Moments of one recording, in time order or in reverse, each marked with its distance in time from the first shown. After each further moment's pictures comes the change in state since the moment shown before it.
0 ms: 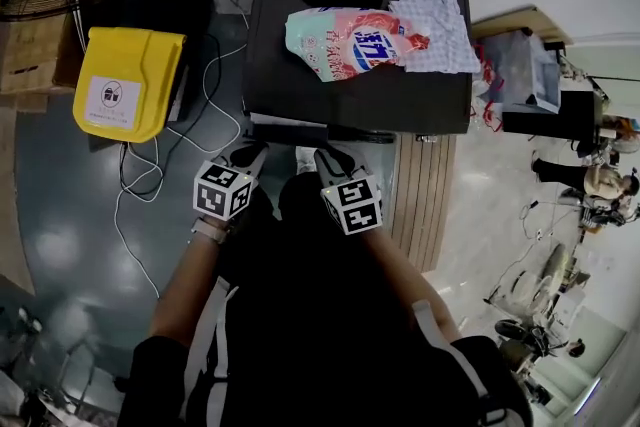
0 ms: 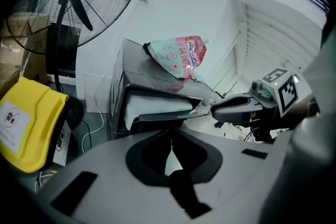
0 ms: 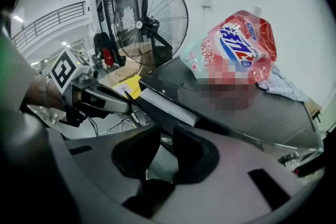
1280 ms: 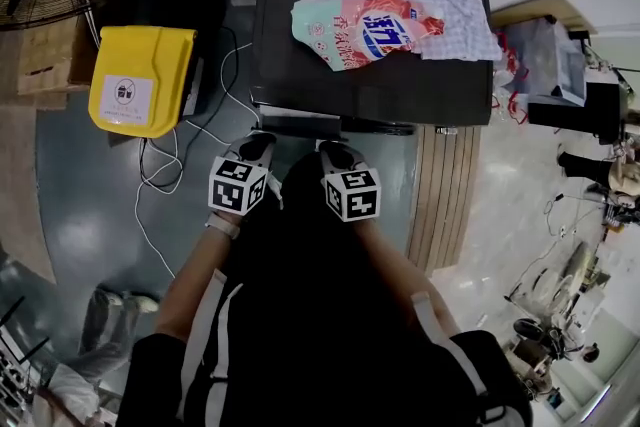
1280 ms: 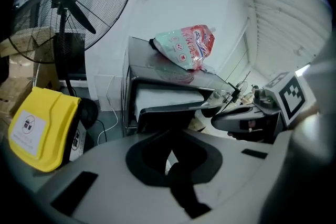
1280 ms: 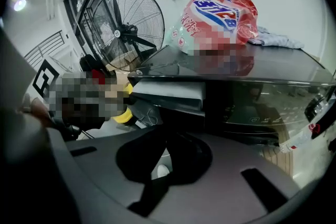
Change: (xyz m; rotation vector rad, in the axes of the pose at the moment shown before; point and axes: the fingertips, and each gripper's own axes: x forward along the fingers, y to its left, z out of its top) left arm 0.008 0.013 -0.013 0.034 0.075 0.150; right arm 0.039 0.006 -0.034 0.300 -0.027 0.043
